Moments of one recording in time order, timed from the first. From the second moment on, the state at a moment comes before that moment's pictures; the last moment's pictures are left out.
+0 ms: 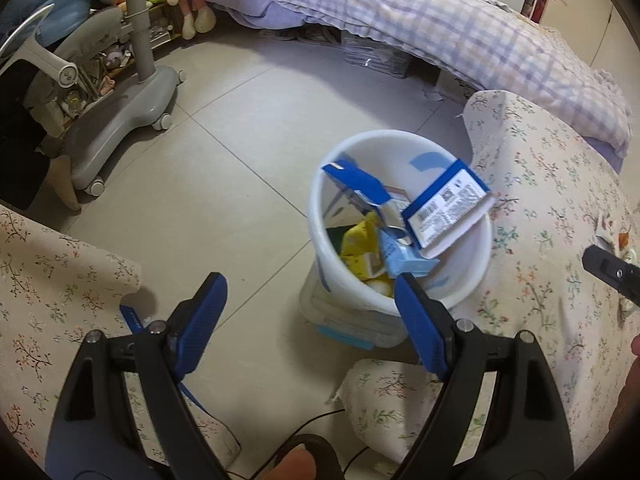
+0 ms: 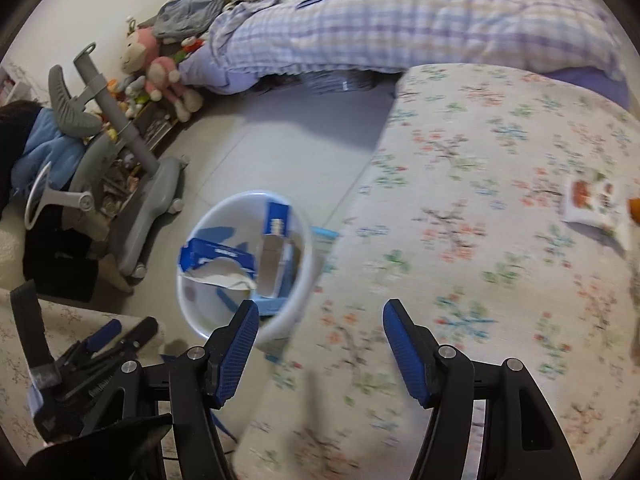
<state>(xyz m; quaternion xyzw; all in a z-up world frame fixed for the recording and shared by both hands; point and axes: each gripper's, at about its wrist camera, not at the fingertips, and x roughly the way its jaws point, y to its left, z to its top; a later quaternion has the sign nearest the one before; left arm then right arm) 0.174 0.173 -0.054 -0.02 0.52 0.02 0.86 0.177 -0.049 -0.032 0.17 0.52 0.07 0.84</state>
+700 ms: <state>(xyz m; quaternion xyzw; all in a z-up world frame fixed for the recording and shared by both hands) 0.165 0.060 -0.040 0.02 0.51 -0.05 0.86 0.105 -0.239 -0.016 0.17 0.47 -0.12 0.86</state>
